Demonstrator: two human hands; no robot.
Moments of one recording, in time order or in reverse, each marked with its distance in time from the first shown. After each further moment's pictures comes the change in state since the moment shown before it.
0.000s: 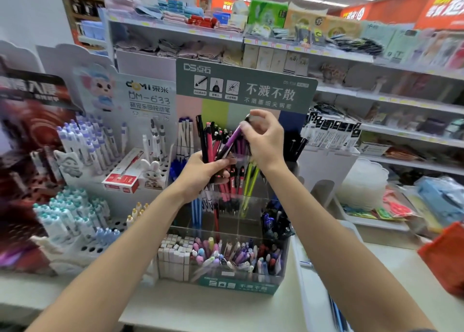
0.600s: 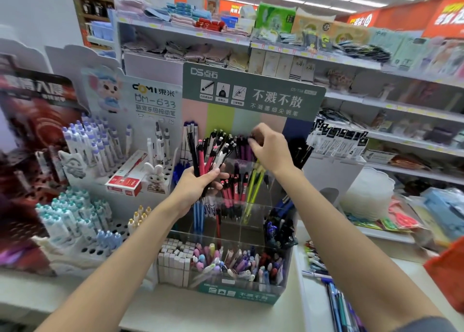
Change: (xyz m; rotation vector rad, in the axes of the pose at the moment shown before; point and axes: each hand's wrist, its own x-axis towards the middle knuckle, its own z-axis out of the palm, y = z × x) left_hand 0.000 -0.024 -0.019 0.011 0.102 -0.035; right_hand 0.034 0.039 -0.012 -0.686 -0.241 -0.292
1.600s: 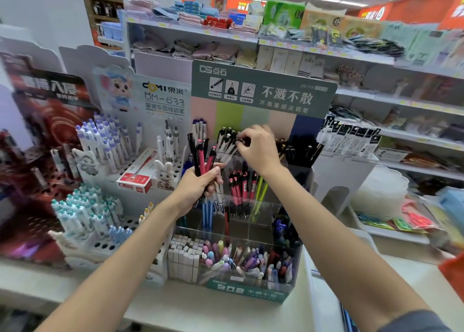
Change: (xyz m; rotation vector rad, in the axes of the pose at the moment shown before) left_hand 0.002 -0.010 -0.019 -0.001 -0.028 0.023; right_hand 0.002 -0.028 0.037 -0.036 -0.007 -0.058
